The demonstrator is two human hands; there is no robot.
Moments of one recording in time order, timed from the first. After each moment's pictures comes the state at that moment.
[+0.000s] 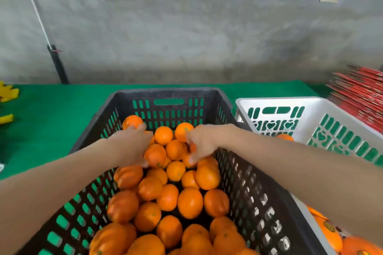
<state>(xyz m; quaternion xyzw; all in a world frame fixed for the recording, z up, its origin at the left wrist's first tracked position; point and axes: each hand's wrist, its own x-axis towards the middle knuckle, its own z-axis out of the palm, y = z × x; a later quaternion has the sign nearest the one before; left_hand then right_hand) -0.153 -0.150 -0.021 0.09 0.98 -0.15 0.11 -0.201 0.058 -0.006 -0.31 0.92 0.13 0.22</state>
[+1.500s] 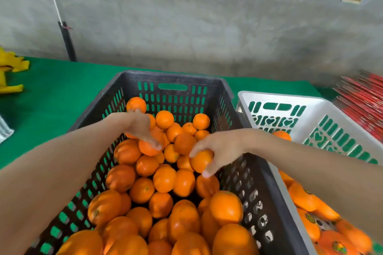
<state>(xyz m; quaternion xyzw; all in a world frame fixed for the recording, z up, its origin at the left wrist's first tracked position) -0.170 -0.141 -0.017 0.02 0.96 -0.11 0.27 -0.138 0.100 0.024 -0.38 0.84 0.04 0.38</state>
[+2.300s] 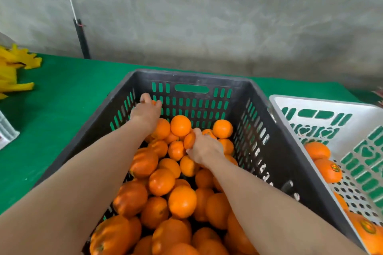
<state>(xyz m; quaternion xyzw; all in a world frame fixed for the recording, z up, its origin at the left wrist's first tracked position) -0.234 -0.171 -0.068 -0.13 0.99 -0.10 0.00 -0.242 -0.006 -0.126 -0.10 0.99 -0.10 0.09</state>
